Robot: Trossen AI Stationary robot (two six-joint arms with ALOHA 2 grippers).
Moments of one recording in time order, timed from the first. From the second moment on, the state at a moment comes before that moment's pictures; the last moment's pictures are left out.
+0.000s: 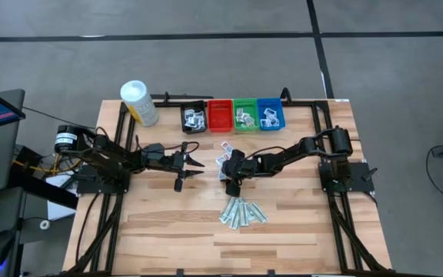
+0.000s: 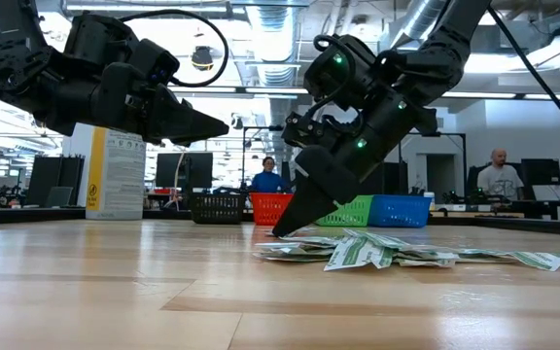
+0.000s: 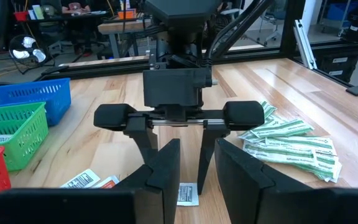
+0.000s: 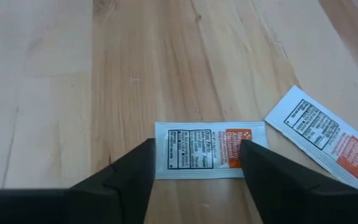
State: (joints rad) left arm 0.07 1.51 0.23 1.13 0.18 0.15; right arm 0.02 1.98 0.94 0.20 0.13 0.13
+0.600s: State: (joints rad) left arm 0.07 1.51 0.23 1.13 0.18 0.15; right arm 0.02 1.98 0.94 0.20 0.13 0.12
